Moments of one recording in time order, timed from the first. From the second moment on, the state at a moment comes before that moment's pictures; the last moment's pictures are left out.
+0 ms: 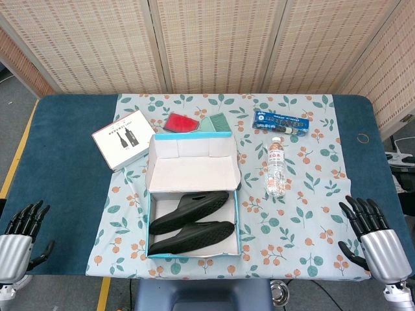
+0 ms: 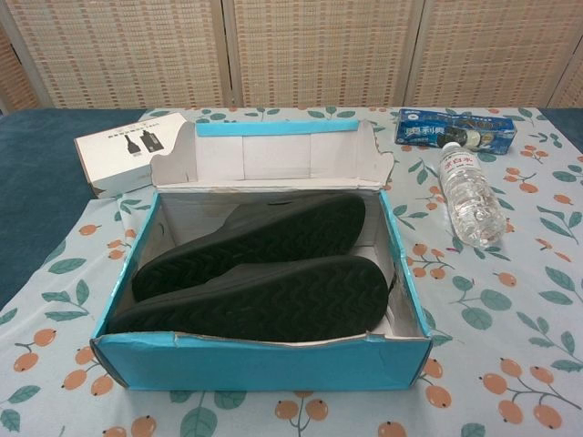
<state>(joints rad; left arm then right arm) -0.03 -1.21 0.02 -1.46 1.65 1.62 0.02 0.00 -1.10 -0.04 -1.61 -1.77 1.65 -0.08</state>
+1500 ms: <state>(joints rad) -0.50 -1.32 -0.01 -1.98 1.48 0.95 0.02 0.00 -1.06 -0.05 -1.63 -1.78 1.64 -0.02</state>
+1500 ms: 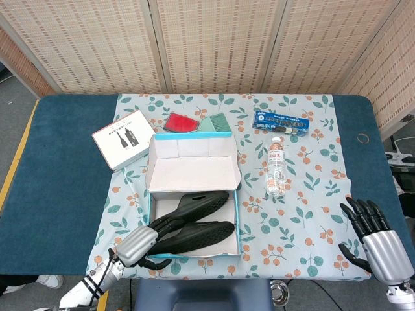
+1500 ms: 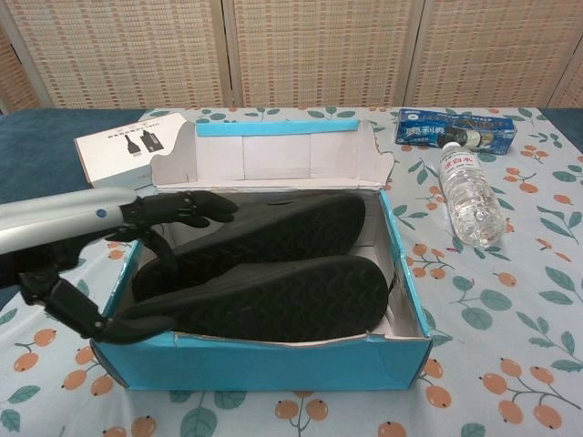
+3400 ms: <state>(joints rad) -0.88 -1.41 -0.04 -1.87 0.87 0.66 0.17 -0.02 -1.02 -0.04 -1.66 -1.75 1.64 -0.01</state>
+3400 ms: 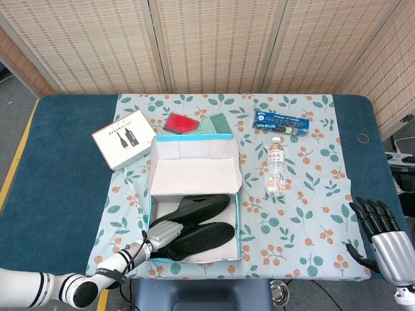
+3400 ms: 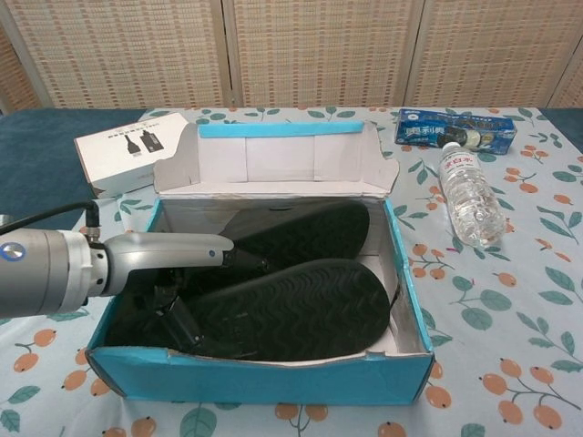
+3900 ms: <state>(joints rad) -0.89 -1.49 0.00 -1.90 0.81 0.94 0.35 -0.02 -1.02 -0.05 -1.66 -1.75 1.63 0.00</state>
